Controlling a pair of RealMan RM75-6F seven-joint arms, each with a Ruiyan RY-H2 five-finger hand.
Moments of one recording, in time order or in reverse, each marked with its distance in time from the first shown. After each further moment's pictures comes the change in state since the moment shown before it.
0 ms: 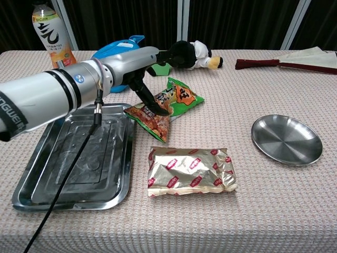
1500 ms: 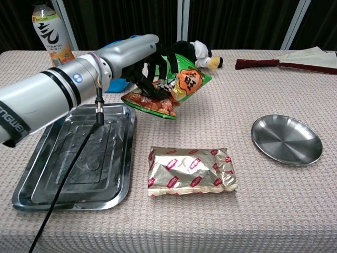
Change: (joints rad) left arm 0.021 -0.013 0.020 0.039 0.162 0.106 -0.033; right arm 0.004 0.009 0.005 -0.019 0.017 -0.022 -0.024
